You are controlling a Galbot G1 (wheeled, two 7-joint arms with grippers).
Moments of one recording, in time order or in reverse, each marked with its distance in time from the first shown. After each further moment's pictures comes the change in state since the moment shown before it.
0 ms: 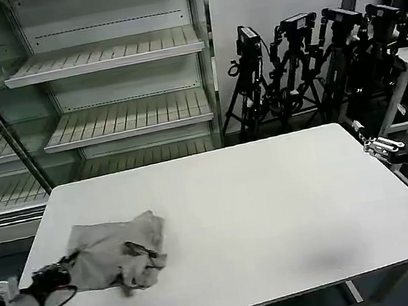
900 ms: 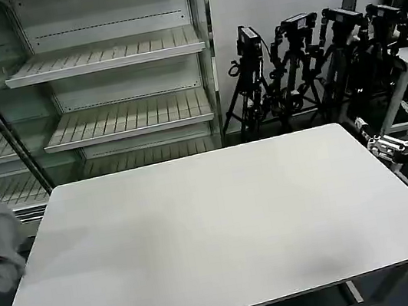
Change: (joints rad) left arm 0.001 0.021 -0.167 -0.086 0.410 -0.067 0.100; right arm -0.068 0.022 0.079 0.059 0.052 -0.014 0.017
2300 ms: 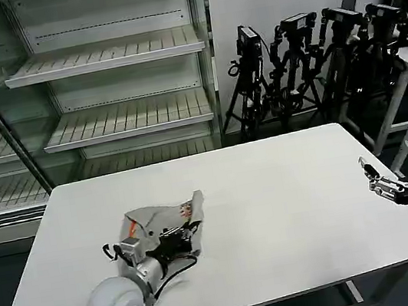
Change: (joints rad) left arm -0.500 -0.289 0.923 0.025 -0.377 0.065 -0.158; right arm -0.217 0.128 0.026 0.099 -0.157 -0.026 0.007
